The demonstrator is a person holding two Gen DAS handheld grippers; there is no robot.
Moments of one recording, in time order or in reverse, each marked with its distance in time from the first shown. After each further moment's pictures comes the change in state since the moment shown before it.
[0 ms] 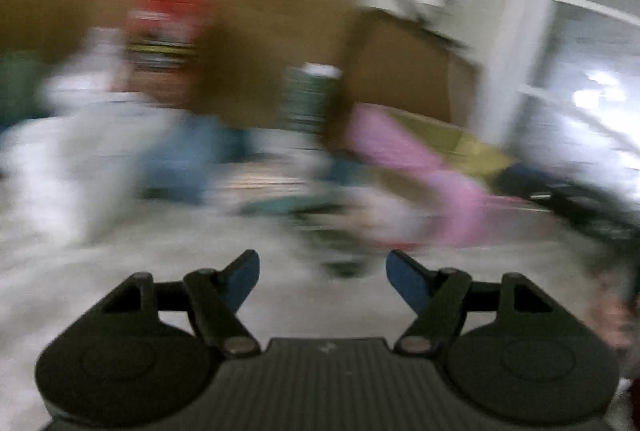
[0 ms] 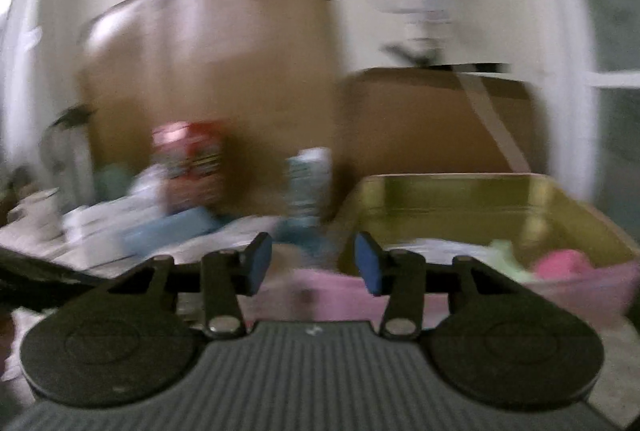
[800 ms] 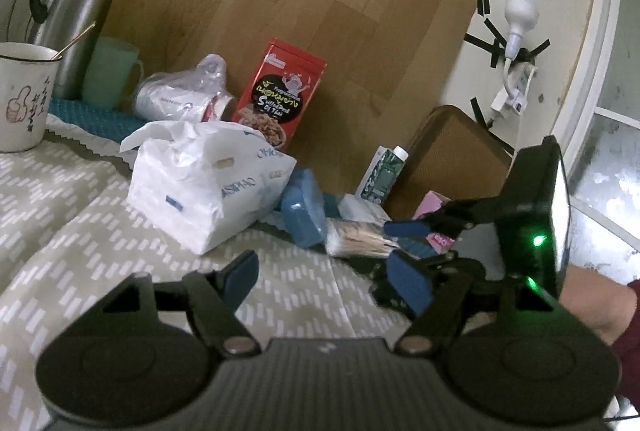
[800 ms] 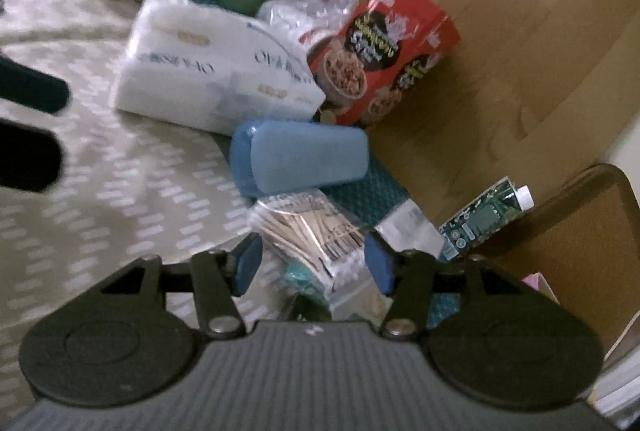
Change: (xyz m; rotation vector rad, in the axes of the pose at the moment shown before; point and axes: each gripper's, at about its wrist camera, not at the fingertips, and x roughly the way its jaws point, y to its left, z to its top) left arm -0.033 0.065 -0.022 -0.211 -0.232 -0.010; right arm 0.176 0.149 -0.006 -0.725 0.385 0.027
